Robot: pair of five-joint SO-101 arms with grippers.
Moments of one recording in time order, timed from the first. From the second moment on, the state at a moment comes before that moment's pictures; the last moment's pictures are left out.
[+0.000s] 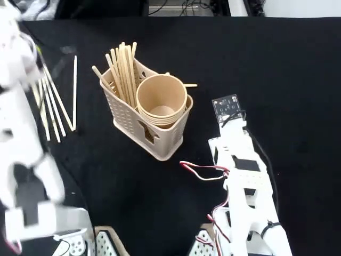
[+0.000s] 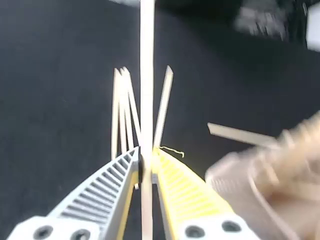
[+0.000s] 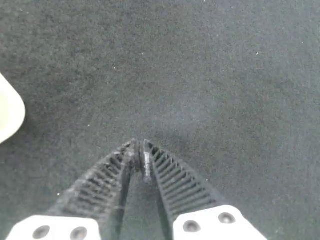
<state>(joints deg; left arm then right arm) -16.0 -12.0 -35.3 100.4 0.7 5.6 -41.2 78.0 22.8 20.1</state>
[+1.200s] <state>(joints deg) 12.6 -68.8 48.7 16.9 1.9 5.6 -41.2 78.0 22.8 20.1</state>
